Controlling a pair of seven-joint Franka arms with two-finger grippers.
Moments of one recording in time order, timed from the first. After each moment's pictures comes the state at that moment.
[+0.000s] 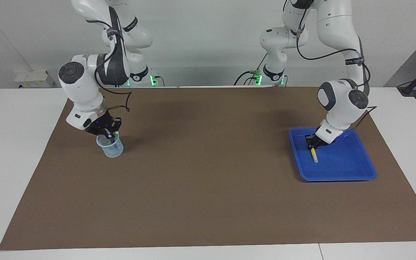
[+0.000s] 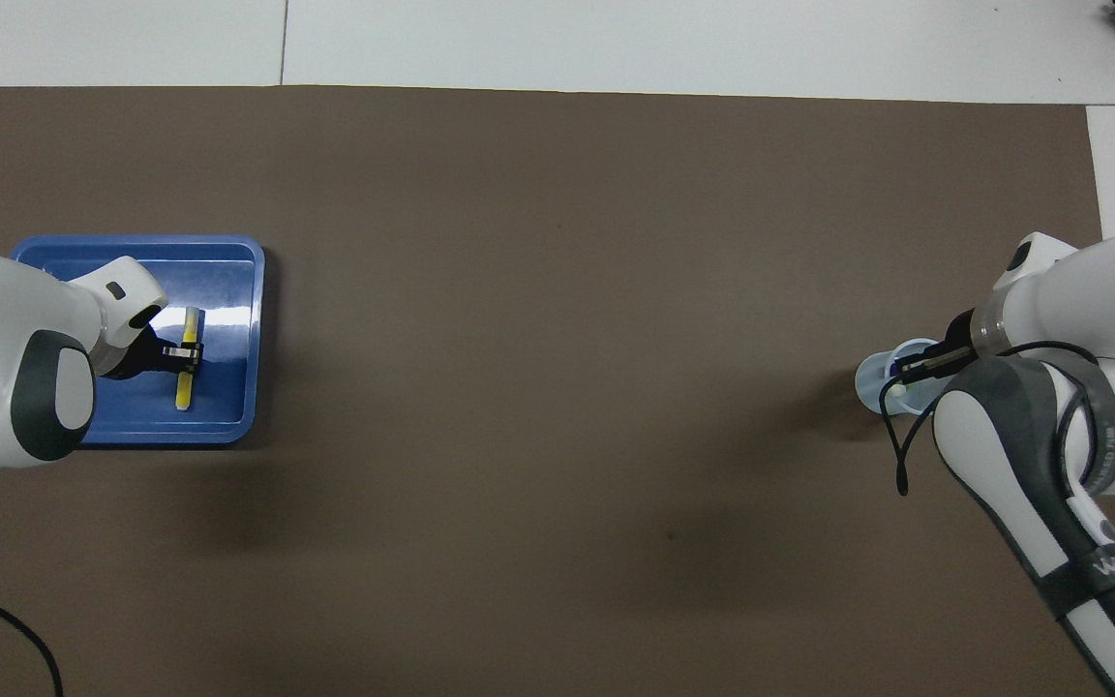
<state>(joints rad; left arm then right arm) 0.05 0.22 -0.01 -2.13 -0.05 2.33 0.18 -0.03 0.04 0.02 -2.07 -0.04 2.04 -0.25</state>
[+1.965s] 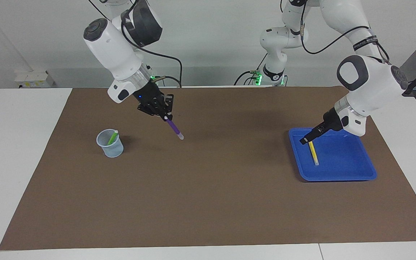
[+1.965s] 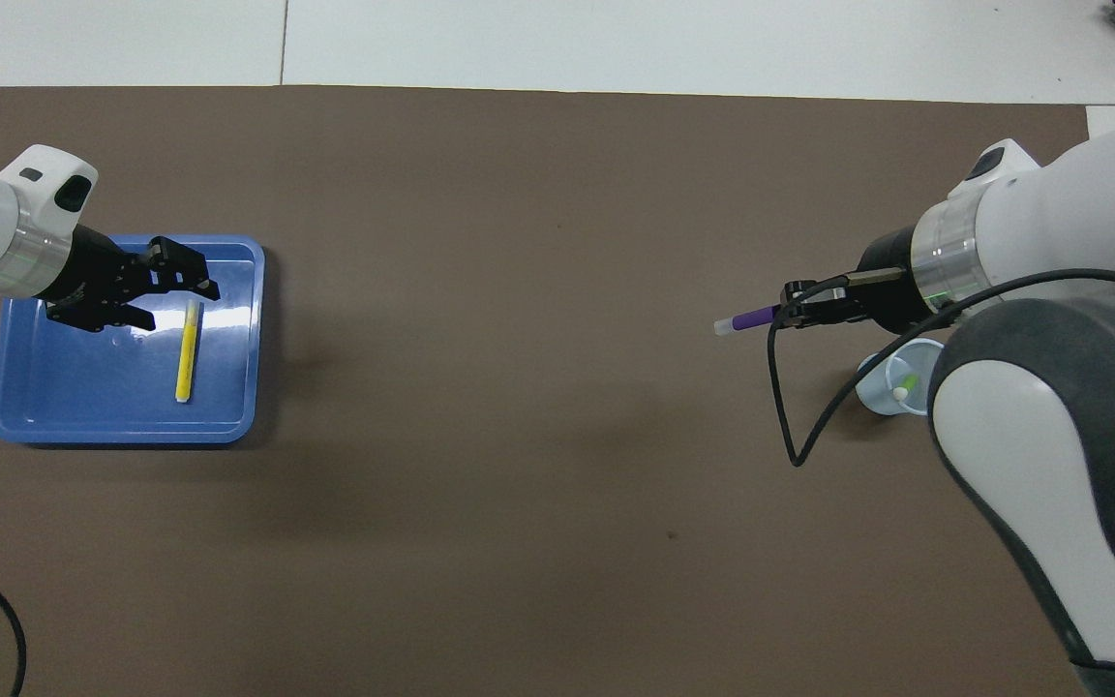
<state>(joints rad) 0.03 0.18 -0.04 -1.76 -0.45 1.87 -0.51 0.22 0.04 0.09 -1.81 0.41 2.03 0.35</state>
